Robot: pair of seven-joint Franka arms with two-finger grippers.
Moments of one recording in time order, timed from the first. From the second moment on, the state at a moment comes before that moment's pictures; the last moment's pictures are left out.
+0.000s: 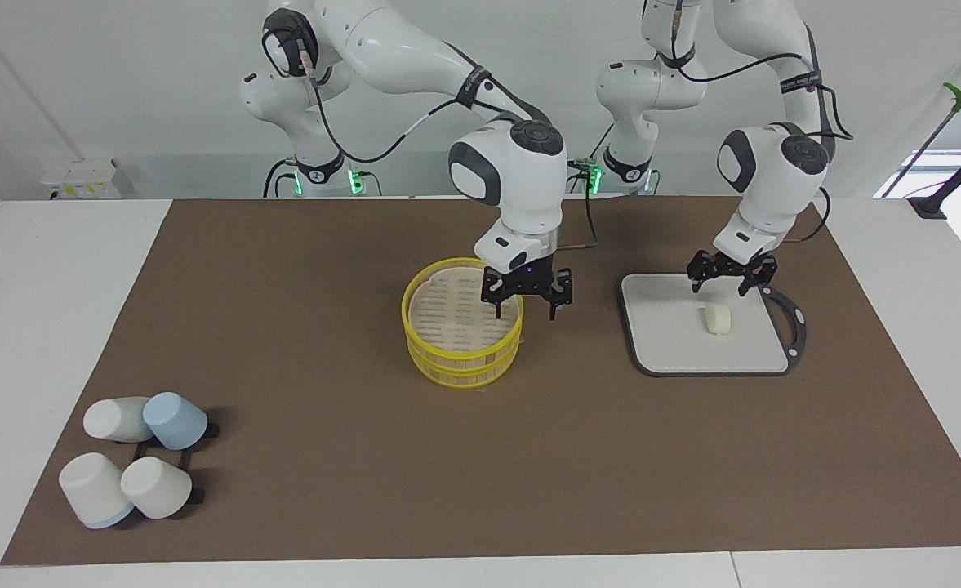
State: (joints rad) left arm -0.08 -0.05 0.12 -2.40 0.01 2.43 0.24; right arm 0.62 0.53 0.10 -1.41 -0.17 2.10 0.87
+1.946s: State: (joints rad) left arm -0.11 -0.01 0.11 -1.93 0.00 1.89 0.11; right arm 0.59 0.44 0.10 -1.48 -0.14 2.03 0.84
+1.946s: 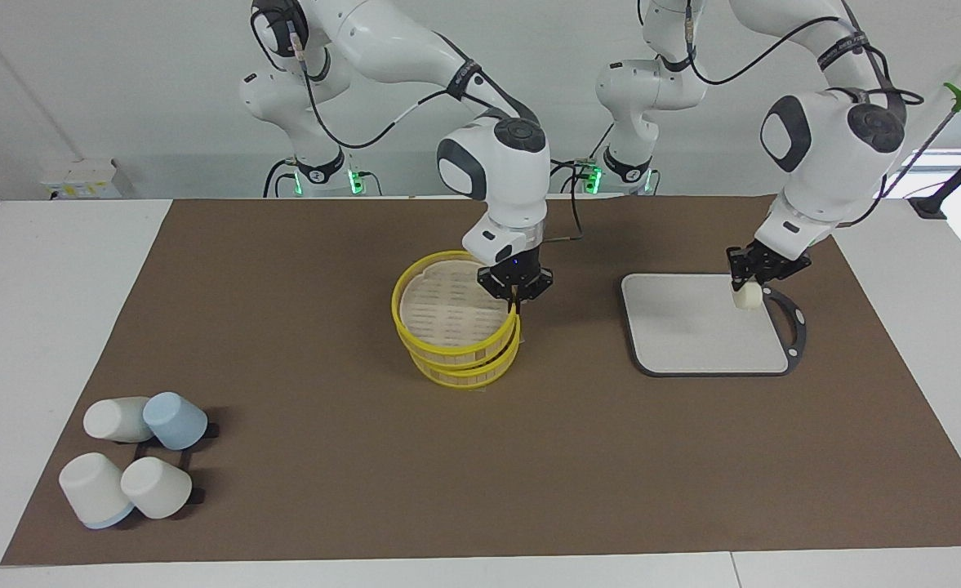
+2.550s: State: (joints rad) left arm -0.52 0.06 0.04 -1.82 -0.02 1.96 -0.60; right arm 0.29 0.30 0.10 -1.41 -0.12 1.68 0.30
